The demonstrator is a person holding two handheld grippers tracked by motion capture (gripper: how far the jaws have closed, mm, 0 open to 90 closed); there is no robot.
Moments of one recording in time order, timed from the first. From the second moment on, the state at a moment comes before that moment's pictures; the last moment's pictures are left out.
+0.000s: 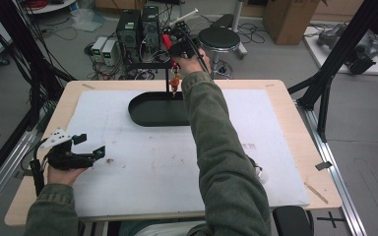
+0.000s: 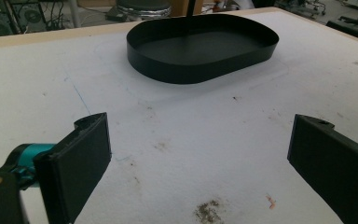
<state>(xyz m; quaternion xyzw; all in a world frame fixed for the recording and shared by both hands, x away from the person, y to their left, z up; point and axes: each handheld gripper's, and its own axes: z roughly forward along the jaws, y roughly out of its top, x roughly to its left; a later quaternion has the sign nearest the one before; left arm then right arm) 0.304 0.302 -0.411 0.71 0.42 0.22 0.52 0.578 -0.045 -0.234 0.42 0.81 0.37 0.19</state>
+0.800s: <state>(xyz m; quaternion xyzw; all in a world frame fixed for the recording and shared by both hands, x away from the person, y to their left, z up) 0.305 0.300 -0.412 0.71 0.42 0.22 0.51 0.536 -0.074 -0.245 0.36 0.82 0.42 0.11</state>
